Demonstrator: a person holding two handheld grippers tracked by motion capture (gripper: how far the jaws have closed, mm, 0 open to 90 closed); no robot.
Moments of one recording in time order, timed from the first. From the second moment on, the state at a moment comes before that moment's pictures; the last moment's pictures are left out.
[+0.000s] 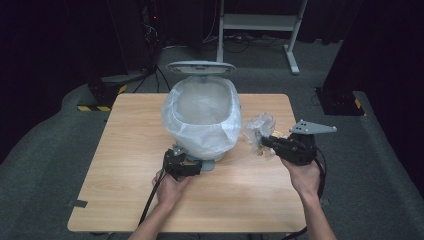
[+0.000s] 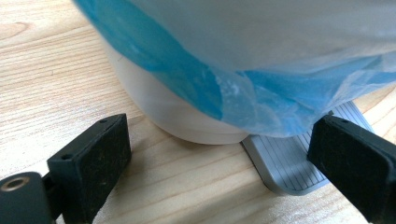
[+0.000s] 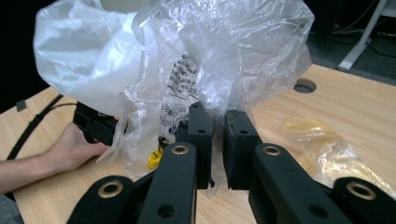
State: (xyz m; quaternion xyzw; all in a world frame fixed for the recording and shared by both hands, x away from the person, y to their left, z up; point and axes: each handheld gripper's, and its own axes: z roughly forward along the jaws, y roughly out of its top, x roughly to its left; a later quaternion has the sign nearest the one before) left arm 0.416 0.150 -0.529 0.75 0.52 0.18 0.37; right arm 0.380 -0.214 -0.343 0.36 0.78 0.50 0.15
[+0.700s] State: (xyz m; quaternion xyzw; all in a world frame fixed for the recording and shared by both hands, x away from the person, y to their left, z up) left arm 0.416 0.150 -0.529 0.75 0.52 0.18 0.37; right arm 0.401 -0.187 -0.295 0.32 0.79 0.51 0.14
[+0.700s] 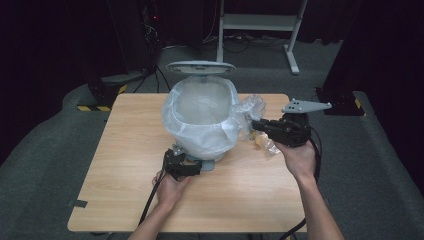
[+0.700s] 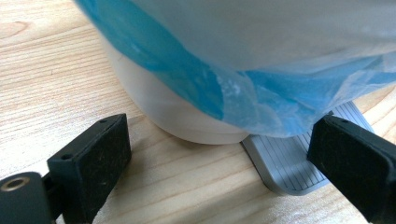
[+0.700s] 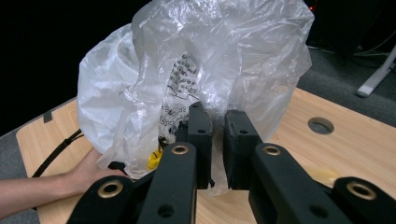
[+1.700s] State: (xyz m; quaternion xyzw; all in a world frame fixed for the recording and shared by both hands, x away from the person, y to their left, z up) left arm 0.416 0.150 -0.529 0.75 0.52 0.18 0.37; right arm 0.460 -0.105 -0.282 0.29 0.82 0.47 0.11
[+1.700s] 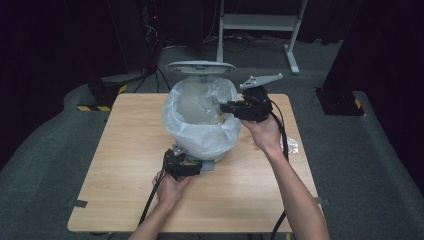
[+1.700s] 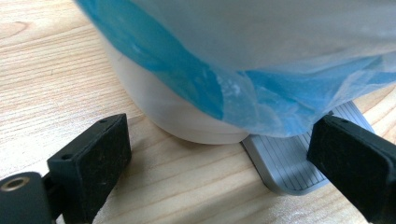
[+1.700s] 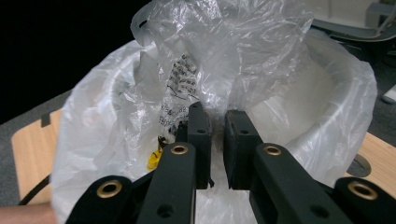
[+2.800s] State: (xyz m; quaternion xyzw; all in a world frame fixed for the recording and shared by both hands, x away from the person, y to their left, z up) left arm 0.416 0.150 -0.529 0.75 0.52 0.18 0.37; right arm 0.468 -0.100 -0.298 0.31 0.81 0.48 0.13
